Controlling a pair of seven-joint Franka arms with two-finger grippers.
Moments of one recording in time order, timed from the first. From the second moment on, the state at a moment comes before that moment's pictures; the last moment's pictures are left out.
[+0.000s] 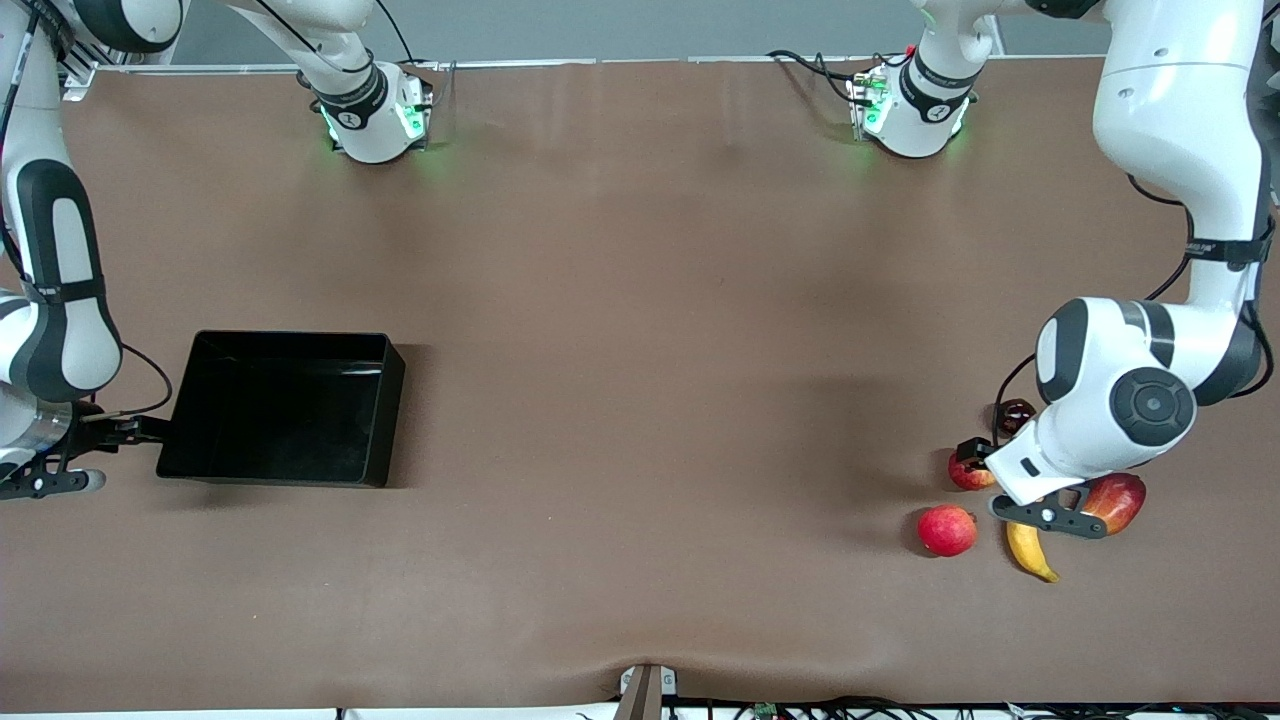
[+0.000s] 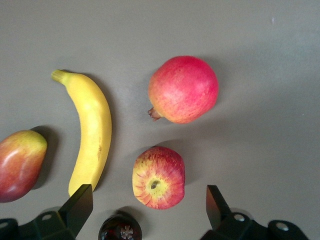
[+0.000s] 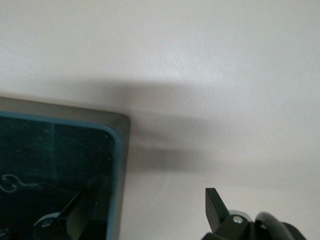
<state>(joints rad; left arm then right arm) 0.01 0.62 -0.10 -1.53 0.20 2.14 0.12 -0.31 0.65 -0.06 -1.58 0.02 2.15 -0.47</state>
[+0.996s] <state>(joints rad) 0.05 0.67 -0.10 -1.56 0.11 2.17 0.16 -0.31 0.65 -0.01 -1.58 0.09 1.97 -0.48</state>
